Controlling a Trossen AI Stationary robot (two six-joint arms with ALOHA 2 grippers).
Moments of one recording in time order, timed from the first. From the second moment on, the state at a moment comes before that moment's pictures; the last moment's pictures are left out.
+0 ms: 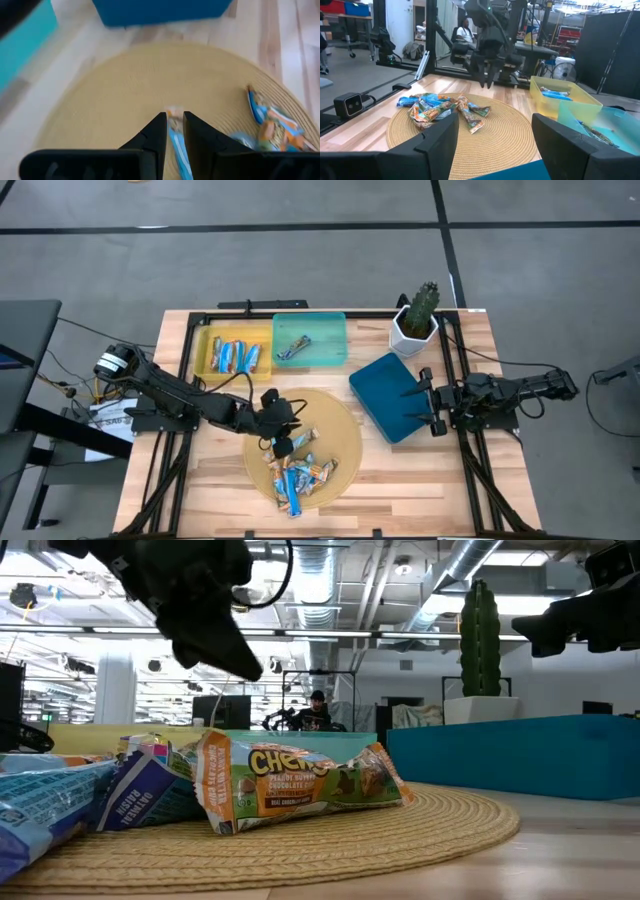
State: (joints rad) left arm -0.32 1.46 0.79 -0.09 -0.39 -0.51; right arm 0.17 0.04 0.01 0.01 0.00 -0.17
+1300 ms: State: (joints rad) left arm -0.33 1.62 0.79 -0.10 -0.13 -0.53; right arm 0.17 0.04 0.01 0.01 0.00 -0.17
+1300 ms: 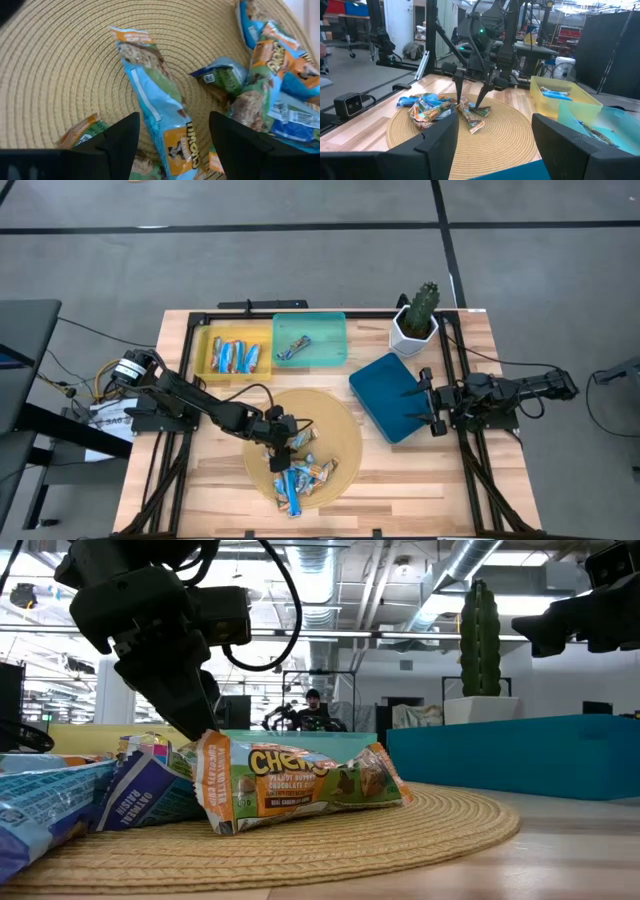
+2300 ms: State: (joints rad) left arm -0.33 1.69 0.79 -0.07 -0.15 -0.49; right arm 0.17 0.04 0.01 0.01 0.00 -0.17
